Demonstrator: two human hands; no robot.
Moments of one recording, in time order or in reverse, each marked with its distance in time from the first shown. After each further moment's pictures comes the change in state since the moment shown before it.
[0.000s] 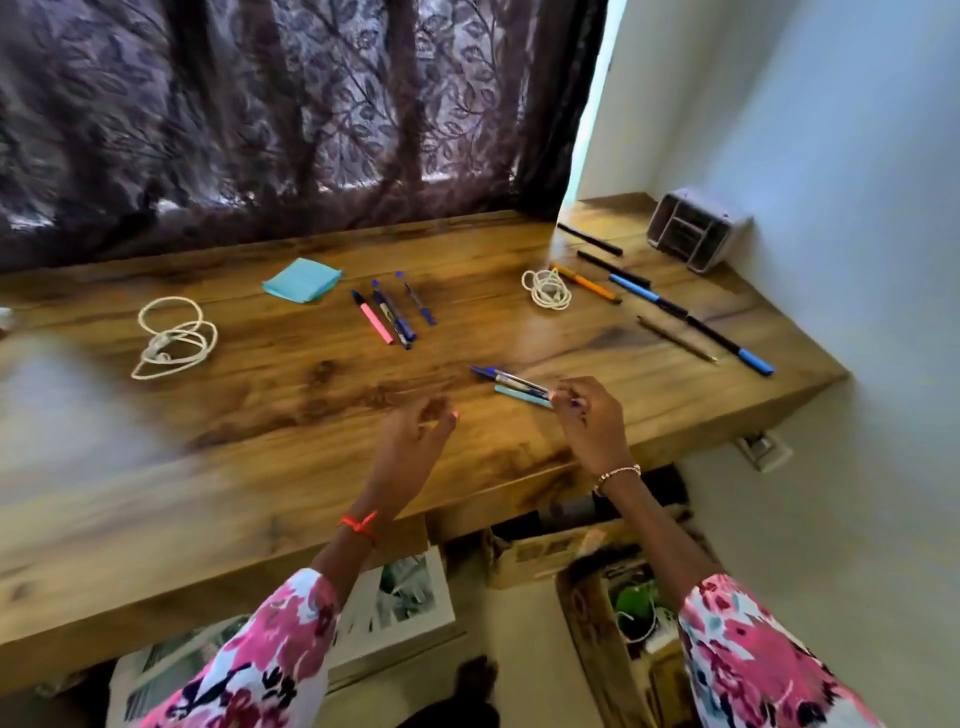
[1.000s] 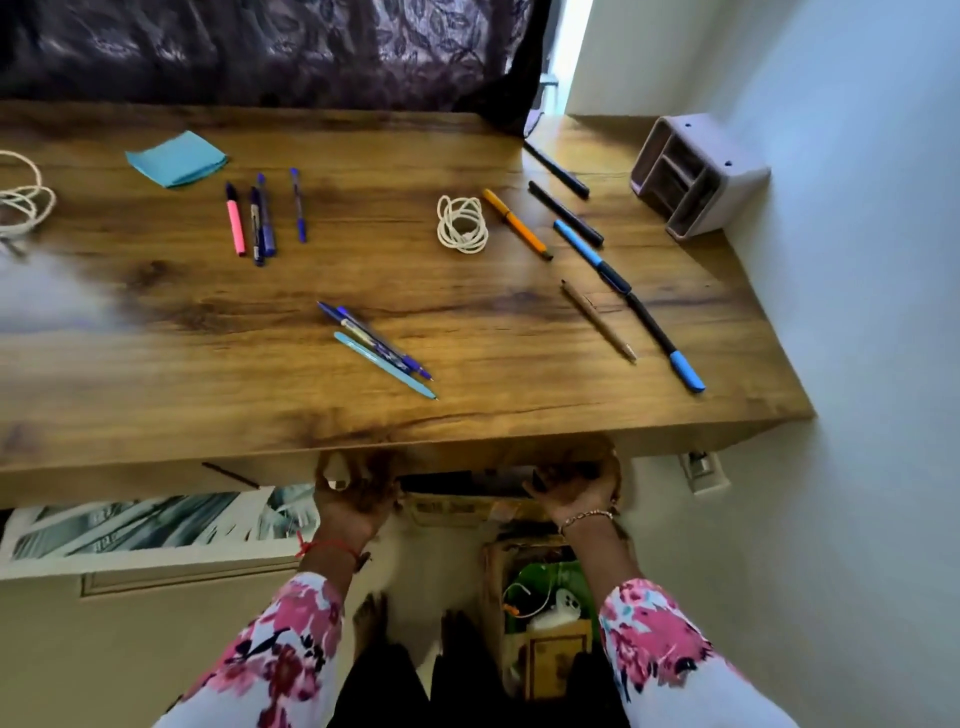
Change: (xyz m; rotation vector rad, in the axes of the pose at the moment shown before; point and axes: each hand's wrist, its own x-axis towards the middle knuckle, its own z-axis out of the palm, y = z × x) left_hand -0.049 -0.072 0.228 -1.718 0.626 -0.946; right_hand 0.040 0.241 -0.100 1.287 0.024 1.252
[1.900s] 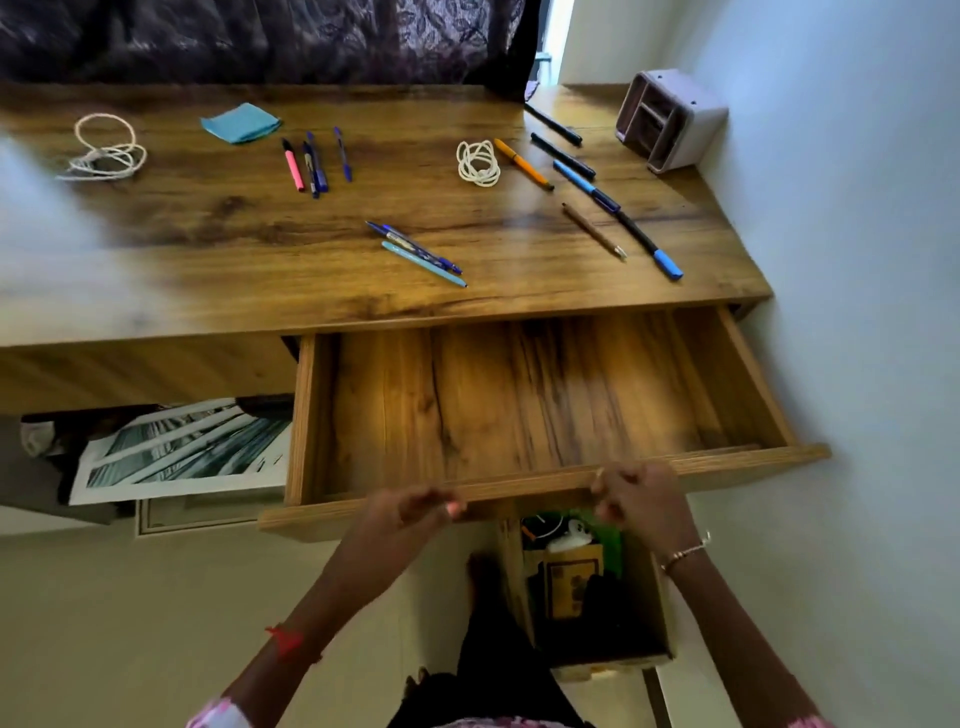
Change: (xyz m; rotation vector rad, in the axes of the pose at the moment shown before) left_hand -0.262 -0.030 -0.041 1.754 -0.462 0.380; right_hand -0.206 0.036 -0.110 -1.449 0.054 -0.551
